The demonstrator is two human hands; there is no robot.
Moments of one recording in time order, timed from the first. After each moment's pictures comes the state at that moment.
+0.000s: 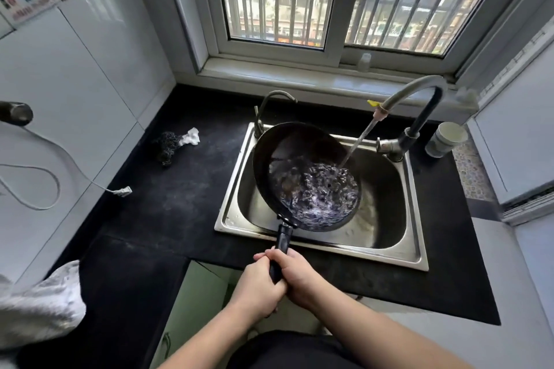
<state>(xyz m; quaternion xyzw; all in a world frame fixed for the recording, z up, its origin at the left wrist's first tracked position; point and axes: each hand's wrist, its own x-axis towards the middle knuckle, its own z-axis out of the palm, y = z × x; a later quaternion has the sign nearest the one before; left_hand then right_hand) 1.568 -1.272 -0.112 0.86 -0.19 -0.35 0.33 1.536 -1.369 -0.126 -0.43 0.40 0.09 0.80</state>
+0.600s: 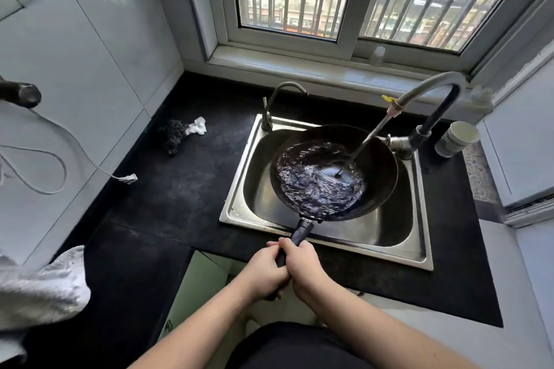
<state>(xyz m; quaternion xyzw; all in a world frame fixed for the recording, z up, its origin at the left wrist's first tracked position) 1.583 -1.276 -0.119 0.75 -0.17 -0.45 0.44 1.545 -1.366 -0.140 -0.50 0.48 0.02 0.72</state>
